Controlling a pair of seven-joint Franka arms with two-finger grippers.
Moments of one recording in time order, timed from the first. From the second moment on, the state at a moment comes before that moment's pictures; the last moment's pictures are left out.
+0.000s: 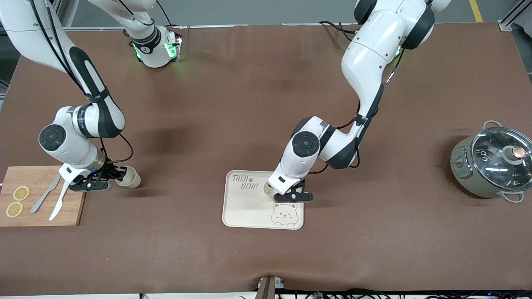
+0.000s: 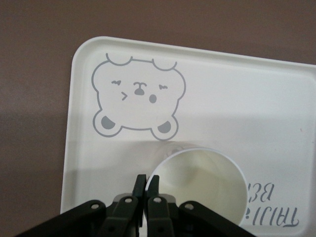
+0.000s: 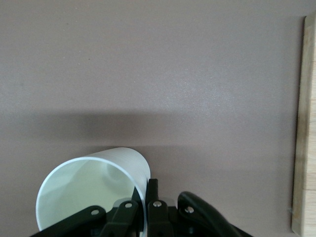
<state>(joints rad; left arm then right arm) -0.56 0.94 -0.09 -1.19 0.04 2.33 -0.67 -0.17 0.45 0.10 -2.04 -0.14 2.56 -0.01</state>
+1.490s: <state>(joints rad) -0.59 0.94 -0.05 -1.19 0.04 2.35 -0.67 0.00 0.28 0.12 -1.75 0.04 1.97 0.31</state>
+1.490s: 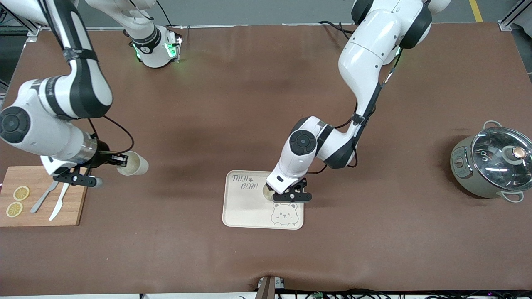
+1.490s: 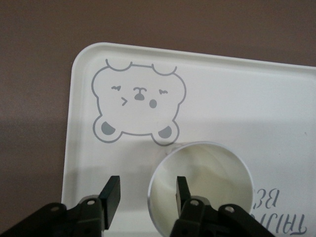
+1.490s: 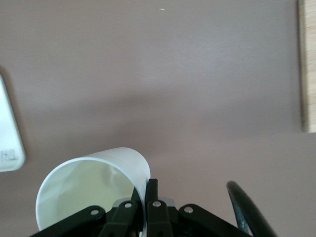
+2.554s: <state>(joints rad) -0.59 0.86 -0.03 -1.18 0.06 2.21 -0.67 0.09 0.29 0.11 -1.72 0.12 2.02 0.52</state>
